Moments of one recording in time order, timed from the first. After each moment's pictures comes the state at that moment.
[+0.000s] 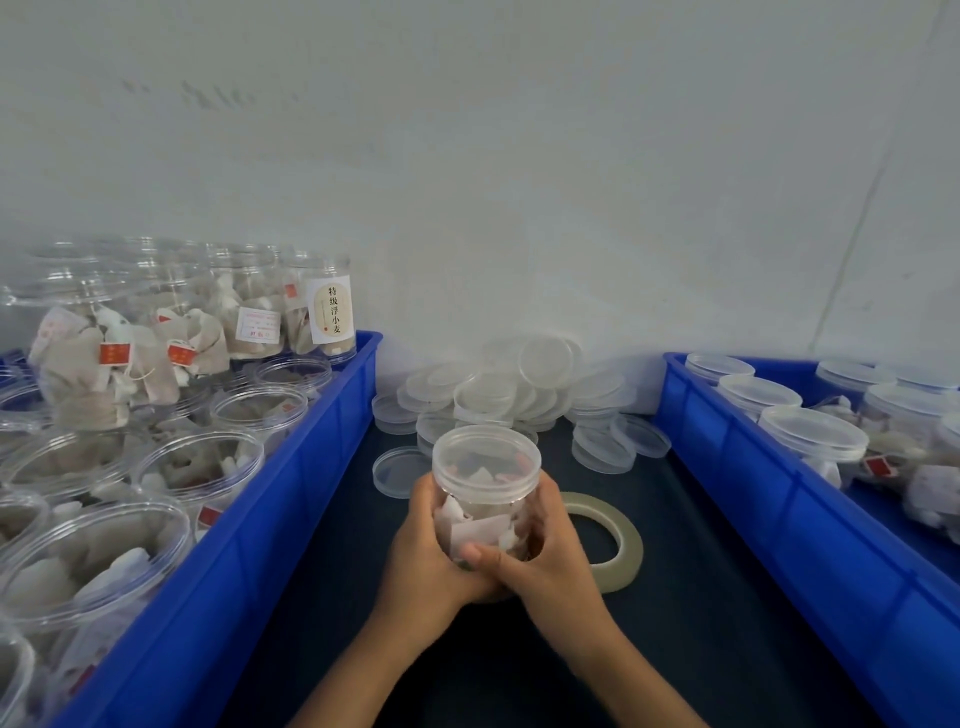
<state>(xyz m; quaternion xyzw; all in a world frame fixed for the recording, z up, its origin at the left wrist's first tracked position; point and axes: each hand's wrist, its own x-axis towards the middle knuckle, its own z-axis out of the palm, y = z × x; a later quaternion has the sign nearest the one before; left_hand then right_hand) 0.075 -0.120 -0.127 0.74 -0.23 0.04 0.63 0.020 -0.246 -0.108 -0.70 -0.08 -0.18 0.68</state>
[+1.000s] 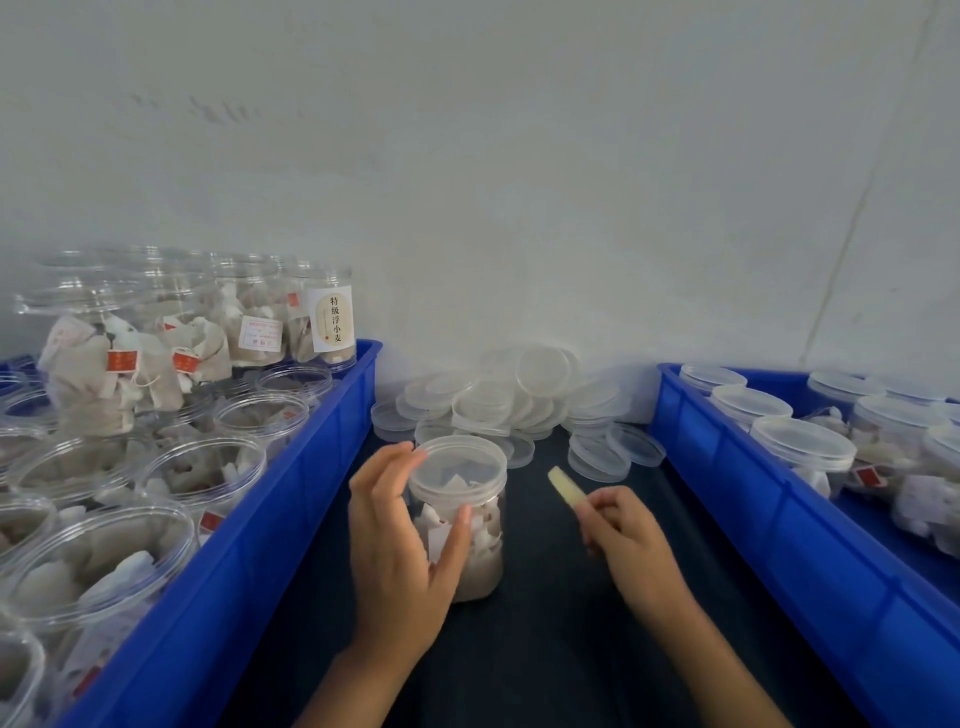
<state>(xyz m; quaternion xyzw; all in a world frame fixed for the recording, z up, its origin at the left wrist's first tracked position) 0.065 -0.117 -0.108 0.71 -0.26 0.47 0.46 0.013 -0.311 -0.089 -0.82 0.14 -0.19 0.52</state>
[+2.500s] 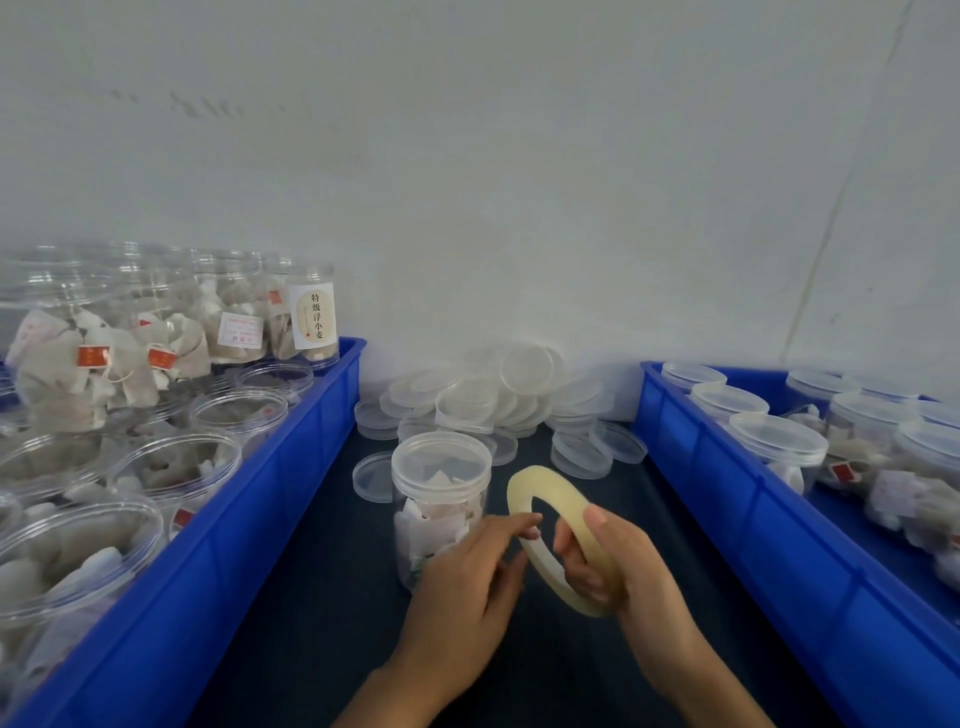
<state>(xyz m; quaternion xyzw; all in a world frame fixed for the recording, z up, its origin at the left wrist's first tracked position) 0.036 -0.151 -0.118 0.77 -0.41 0.18 0.46 -0.027 -0.301 -0.078 -0.71 -0.04 -0.13 0.69</state>
